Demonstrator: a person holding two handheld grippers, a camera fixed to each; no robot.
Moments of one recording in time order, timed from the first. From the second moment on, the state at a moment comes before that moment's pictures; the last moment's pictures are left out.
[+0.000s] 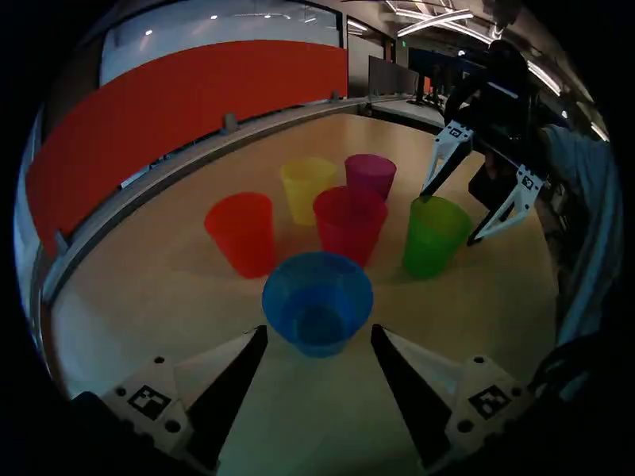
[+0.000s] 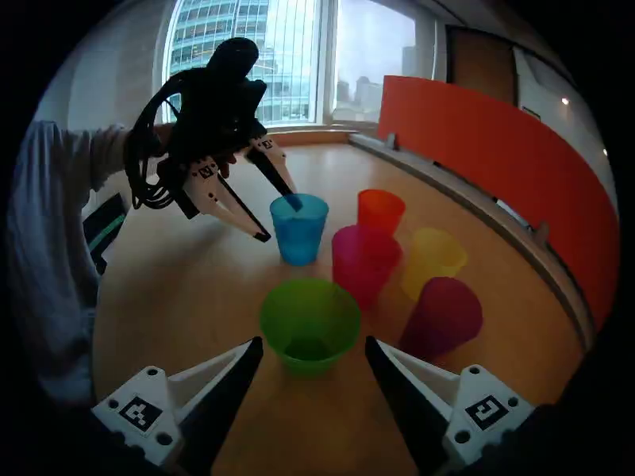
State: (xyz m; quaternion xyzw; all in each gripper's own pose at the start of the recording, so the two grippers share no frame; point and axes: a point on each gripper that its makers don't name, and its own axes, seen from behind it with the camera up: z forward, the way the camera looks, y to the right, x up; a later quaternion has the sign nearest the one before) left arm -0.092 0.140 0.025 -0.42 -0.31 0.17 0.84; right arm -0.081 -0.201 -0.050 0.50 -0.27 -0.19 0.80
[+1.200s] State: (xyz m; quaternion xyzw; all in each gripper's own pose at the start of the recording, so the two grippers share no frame) left arm -0.091 0.160 0.042 -0.43 -0.30 0.17 0.84; right arm -0.090 -0.218 -0.040 0.50 -0.27 -0.18 0.80
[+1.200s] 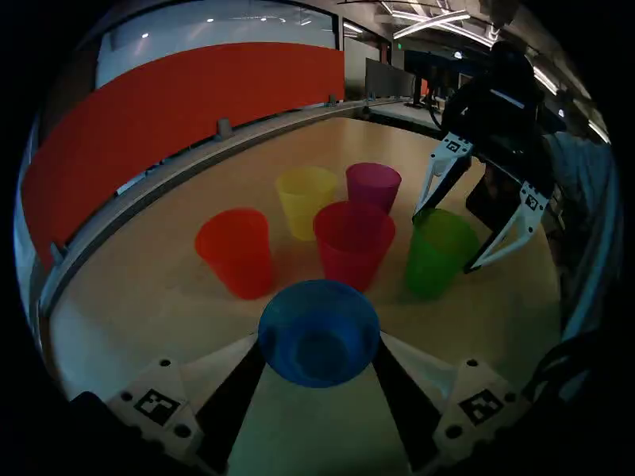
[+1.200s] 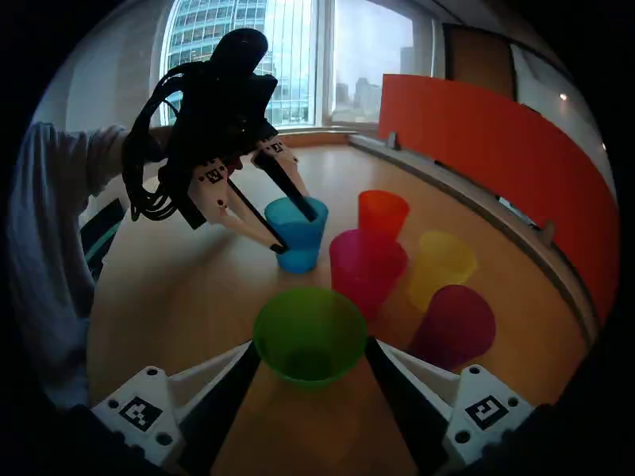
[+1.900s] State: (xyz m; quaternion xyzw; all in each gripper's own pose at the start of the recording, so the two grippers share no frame) left arm -0.086 0.161 0.043 -0.42 -0.29 0.16 0.84; right arm -0.090 -0.222 -0.046 0.50 -0.27 -0.16 0.80
